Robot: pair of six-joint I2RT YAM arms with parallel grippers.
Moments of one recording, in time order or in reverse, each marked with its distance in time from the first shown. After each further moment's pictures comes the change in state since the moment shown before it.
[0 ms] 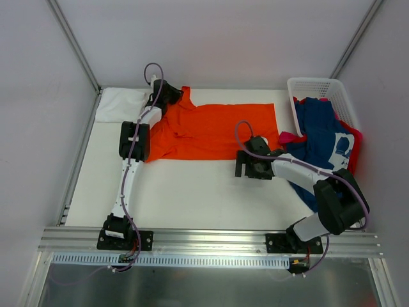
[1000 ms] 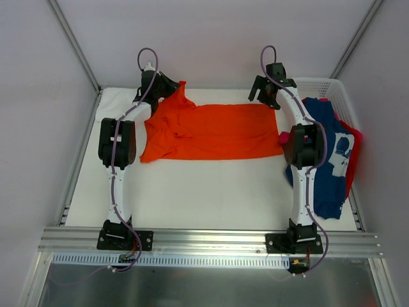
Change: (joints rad) left arm 0.009 -0.522 -0.512 0.090 0.113 0.178; right arm -0.389 0.875 1.443 -0.287 -0.051 -0.132
